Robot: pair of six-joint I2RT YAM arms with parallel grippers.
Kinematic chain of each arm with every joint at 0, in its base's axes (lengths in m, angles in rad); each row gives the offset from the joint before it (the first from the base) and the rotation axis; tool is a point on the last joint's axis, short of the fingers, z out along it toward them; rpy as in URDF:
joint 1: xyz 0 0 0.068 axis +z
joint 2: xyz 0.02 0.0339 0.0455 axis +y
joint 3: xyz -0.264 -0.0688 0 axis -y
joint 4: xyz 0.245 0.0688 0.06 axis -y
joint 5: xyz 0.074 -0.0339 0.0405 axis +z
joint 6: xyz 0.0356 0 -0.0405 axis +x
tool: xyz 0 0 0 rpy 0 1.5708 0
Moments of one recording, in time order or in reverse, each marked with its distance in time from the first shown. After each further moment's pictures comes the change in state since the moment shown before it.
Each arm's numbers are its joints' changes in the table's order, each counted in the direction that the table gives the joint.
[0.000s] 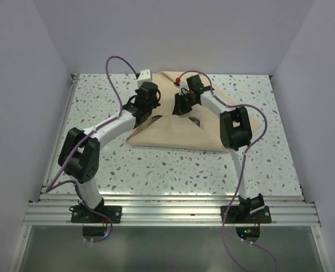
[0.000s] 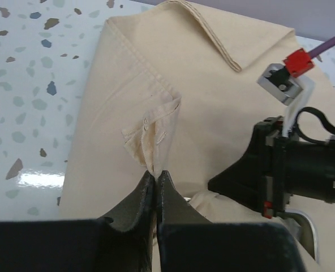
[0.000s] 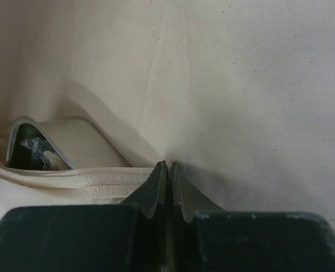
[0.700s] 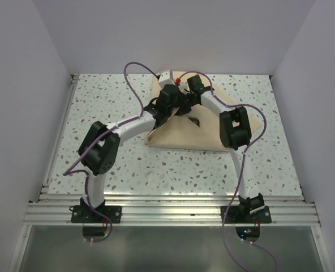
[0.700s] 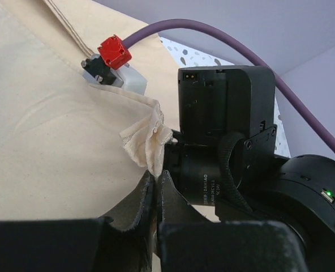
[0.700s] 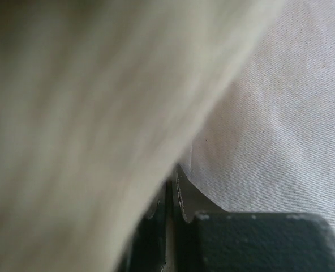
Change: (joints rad) left arm -0.159 0.208 0.200 0.173 -0.117 -0.270; right arm -0.010 0.031 0.027 -0.007 0.075 0.013
